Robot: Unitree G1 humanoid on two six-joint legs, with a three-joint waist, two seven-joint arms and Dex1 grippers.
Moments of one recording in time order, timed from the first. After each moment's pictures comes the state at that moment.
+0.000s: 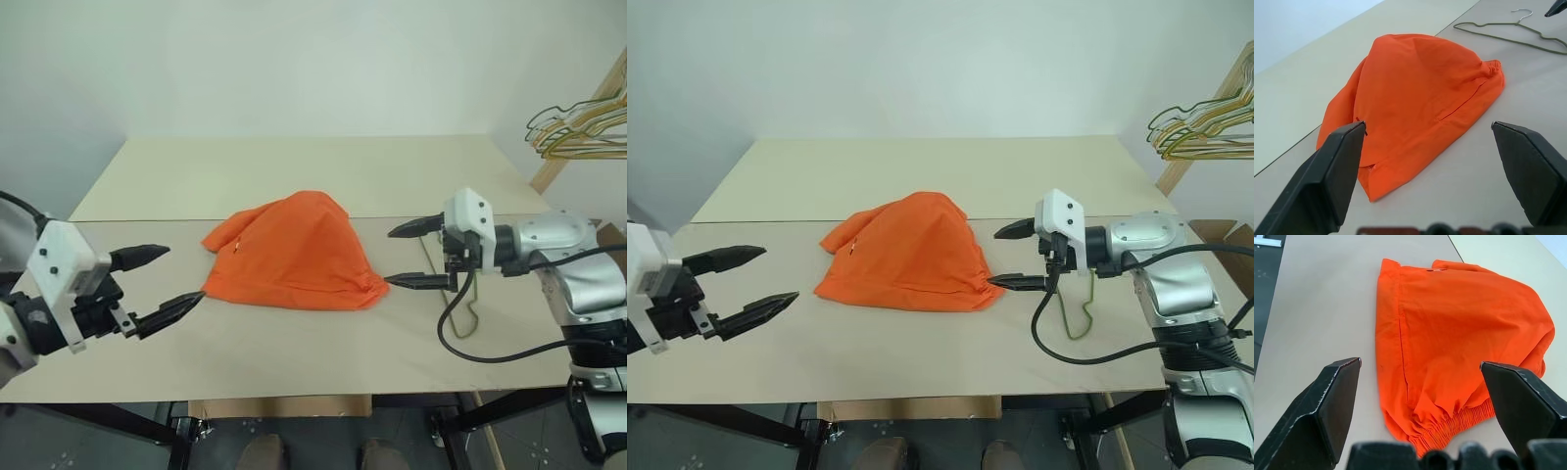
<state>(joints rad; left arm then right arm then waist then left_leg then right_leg) 0.19 0.96 0.75 -0.74 -0.86 0.81 -0.80 -0.60 -0.81 0.06 -0.04 0.37 0.35 1.30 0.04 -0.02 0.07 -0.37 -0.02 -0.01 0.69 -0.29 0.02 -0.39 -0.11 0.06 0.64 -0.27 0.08</state>
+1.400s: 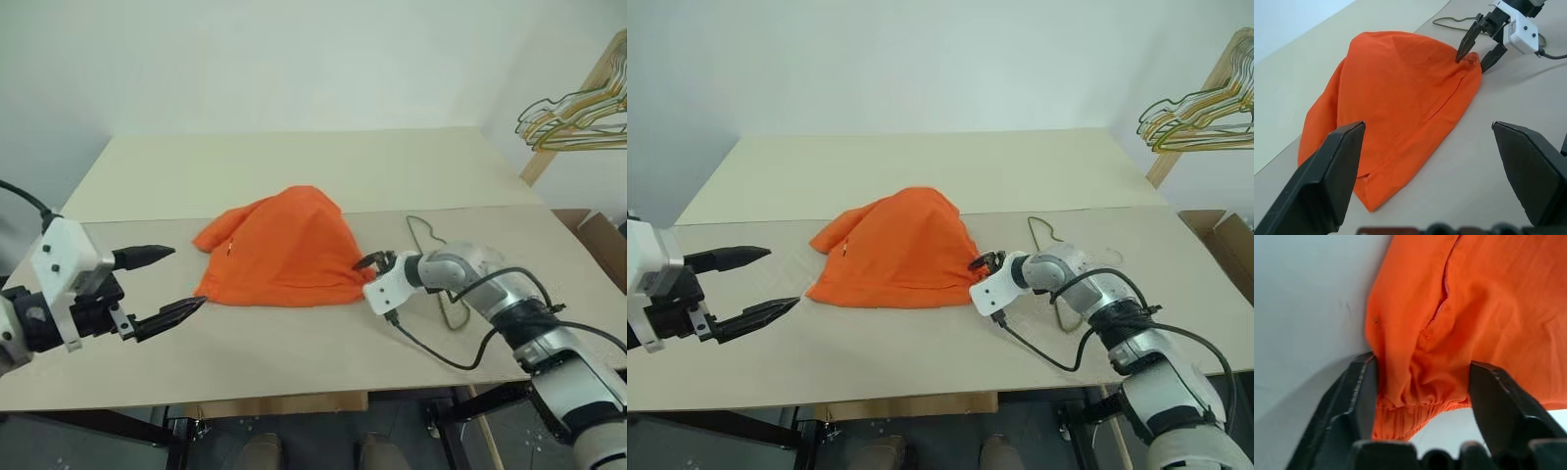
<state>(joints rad) 0.18 1.00 0.75 -0.74 -0.85 0.81 -0.85 -0.79 -0.67 0.54 0.49 -0.59 -0.58 0.79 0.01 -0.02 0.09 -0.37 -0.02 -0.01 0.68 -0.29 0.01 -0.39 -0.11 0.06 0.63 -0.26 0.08</state>
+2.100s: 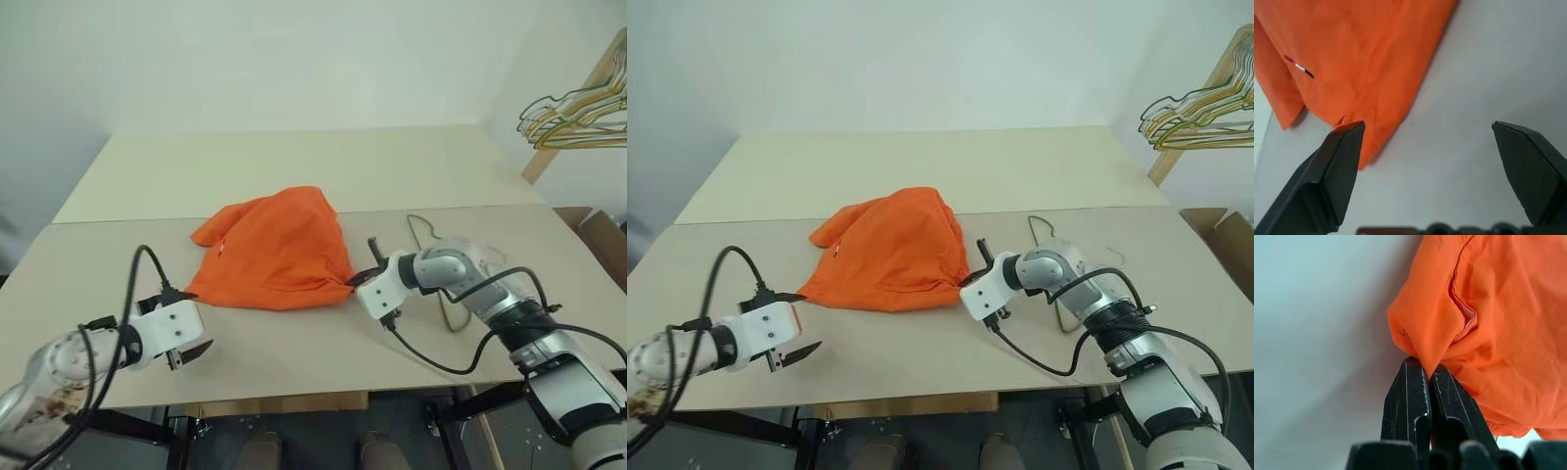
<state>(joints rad) 0.10 1.03 -0.03 -0.38 0.10 0.21 -0.65 -0.75 -0.66 0.50 0.30 -0.33 -0.54 1.01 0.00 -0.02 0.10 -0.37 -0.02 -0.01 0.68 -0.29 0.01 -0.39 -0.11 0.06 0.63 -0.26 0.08</state>
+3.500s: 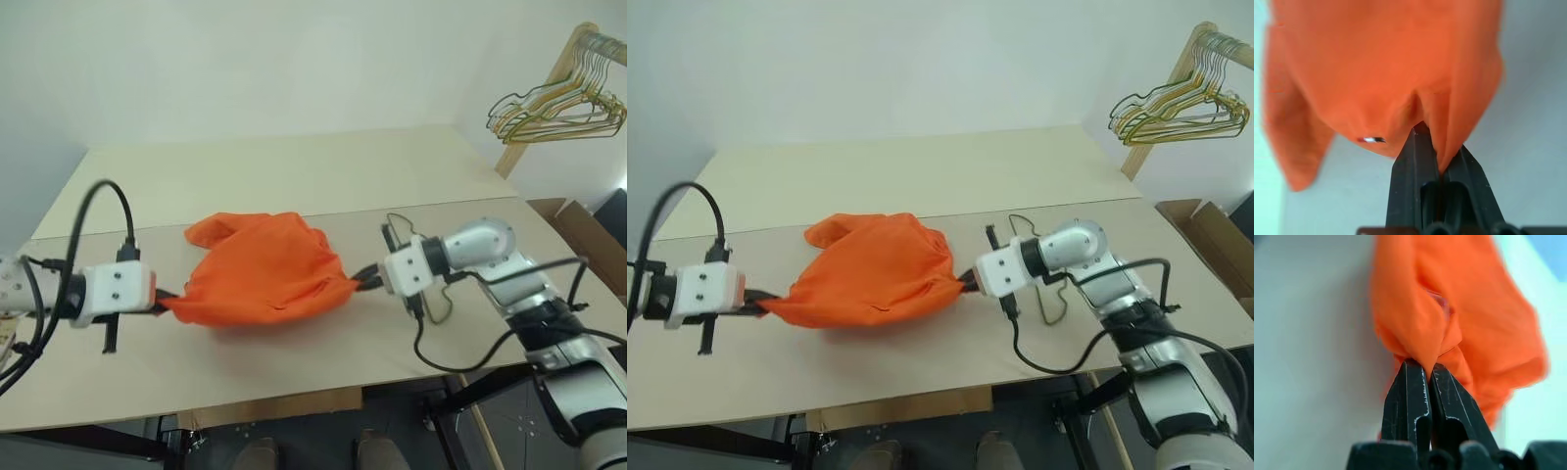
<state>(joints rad) -0.28 1.14 0.15 -0.08 -0.24 0.04 -1.15 -0.89 -0.59 0.37 0.34 0.03 -0.29 1.18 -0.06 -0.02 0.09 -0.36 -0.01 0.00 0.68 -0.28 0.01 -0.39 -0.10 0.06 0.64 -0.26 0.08</state>
